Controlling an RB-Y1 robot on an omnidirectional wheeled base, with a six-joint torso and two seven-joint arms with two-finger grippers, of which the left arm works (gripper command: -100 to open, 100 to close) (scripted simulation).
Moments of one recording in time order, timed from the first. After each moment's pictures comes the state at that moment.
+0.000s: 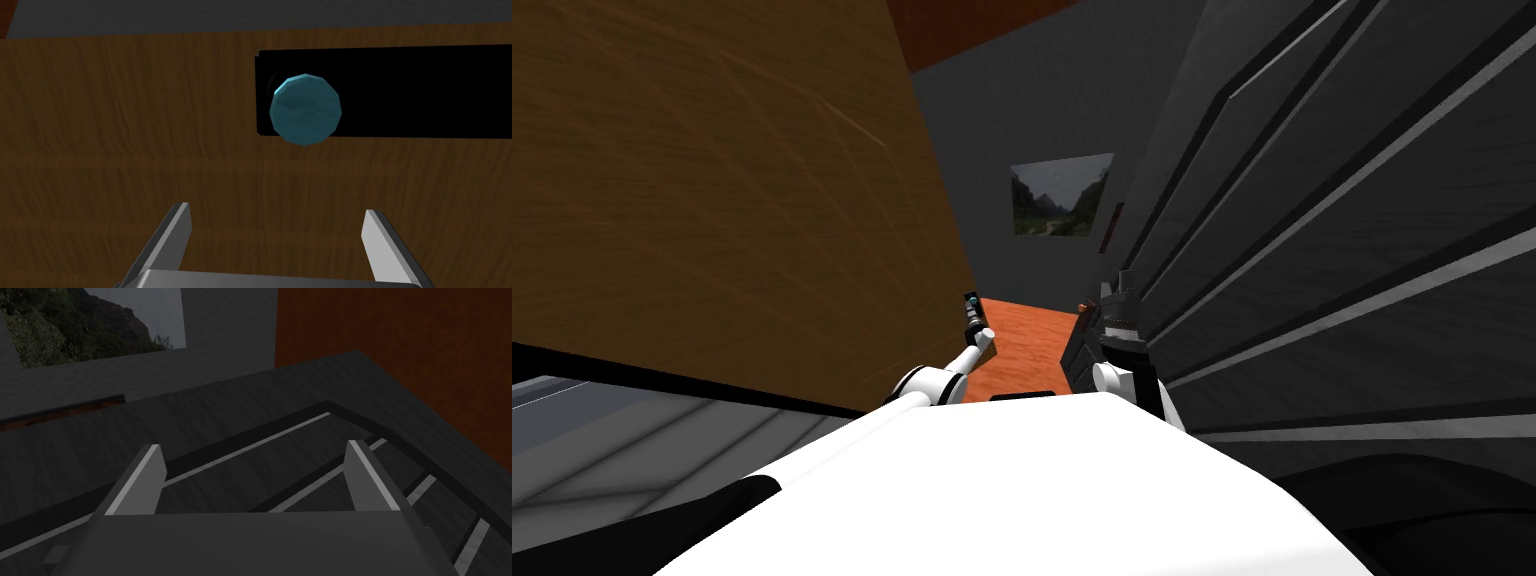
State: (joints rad) arm -0.59 0.03 -0.02 -0.46 1.07 -0.88 -0.81
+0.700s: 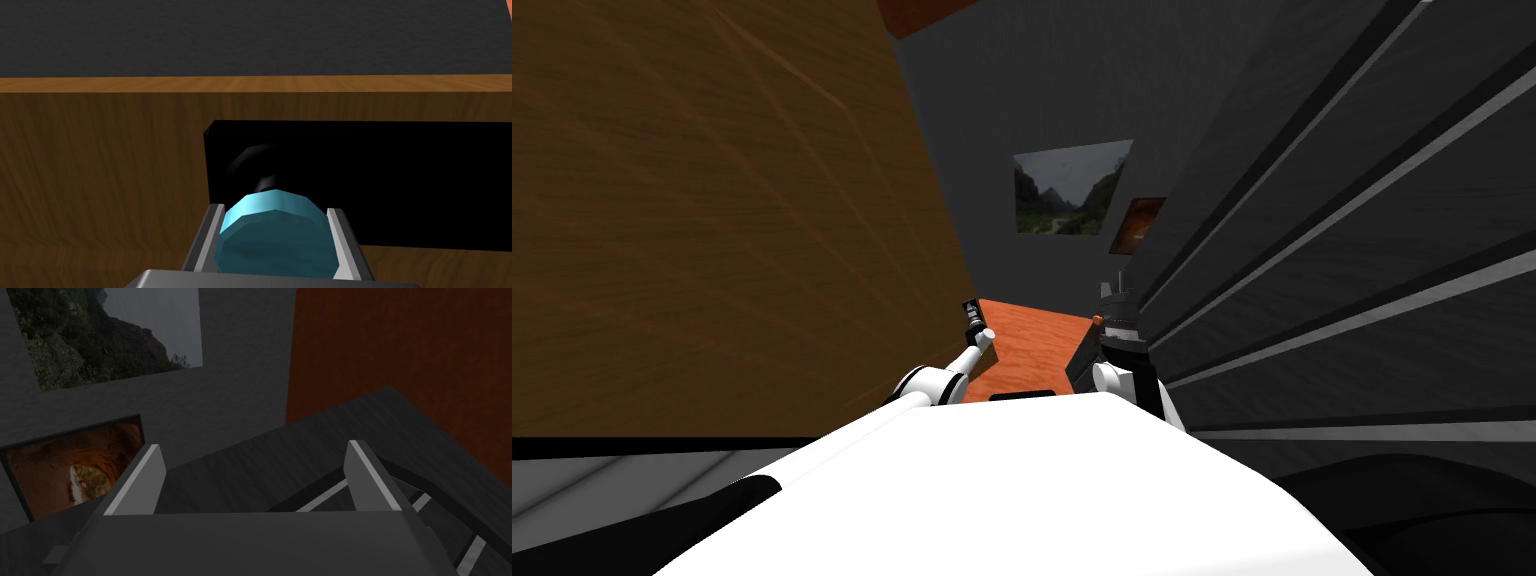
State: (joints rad) arm -0.59 0.03 -0.02 -0.45 1.06 -0.87 -0.78
